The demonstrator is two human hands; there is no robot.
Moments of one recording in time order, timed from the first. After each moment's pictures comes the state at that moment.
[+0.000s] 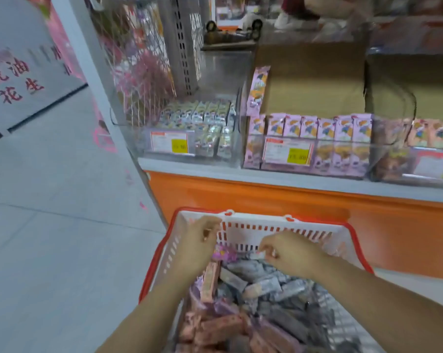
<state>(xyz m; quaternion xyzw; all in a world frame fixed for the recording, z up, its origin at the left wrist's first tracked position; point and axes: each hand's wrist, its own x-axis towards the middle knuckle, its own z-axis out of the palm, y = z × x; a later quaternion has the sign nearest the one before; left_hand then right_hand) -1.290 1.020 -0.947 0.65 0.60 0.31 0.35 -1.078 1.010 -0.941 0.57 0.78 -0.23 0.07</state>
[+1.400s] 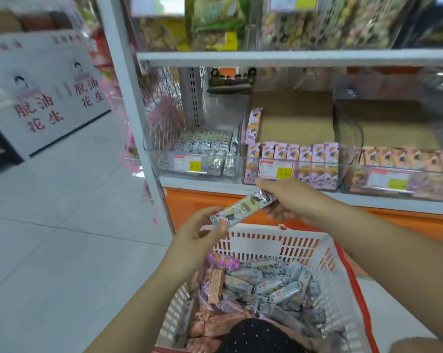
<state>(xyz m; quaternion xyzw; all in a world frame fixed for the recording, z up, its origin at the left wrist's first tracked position) -1.313 0.945 -0.835 0.61 0.50 0.39 0.48 -1.107 0.984 -0.777 0.64 0.53 -0.49 -0.28</state>
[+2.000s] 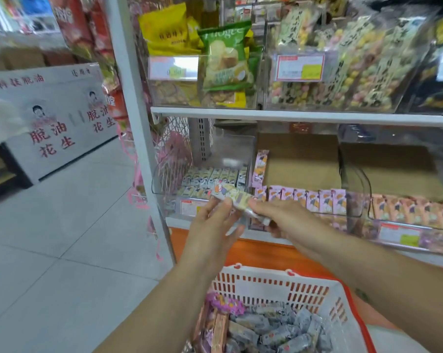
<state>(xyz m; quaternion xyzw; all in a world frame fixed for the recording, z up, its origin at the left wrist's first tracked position) -1.274 1.014 -0.753 0.27 0.37 0.57 0.68 -1.123 1.009 -0.726 0.58 0.54 -0.49 -0.37</state>
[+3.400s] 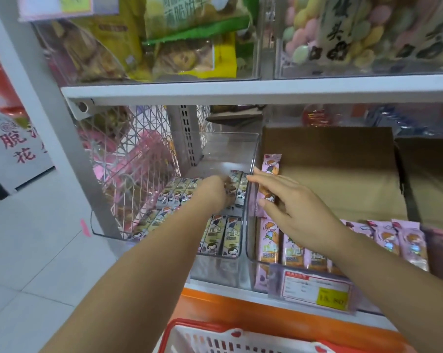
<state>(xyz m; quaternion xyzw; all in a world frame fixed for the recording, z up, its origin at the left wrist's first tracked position) -1.234 1.284 -0.796 0.74 0.63 0.11 0.20 -1.068 1.192 -0.792 0.49 0.81 -0.09 -0.32</state>
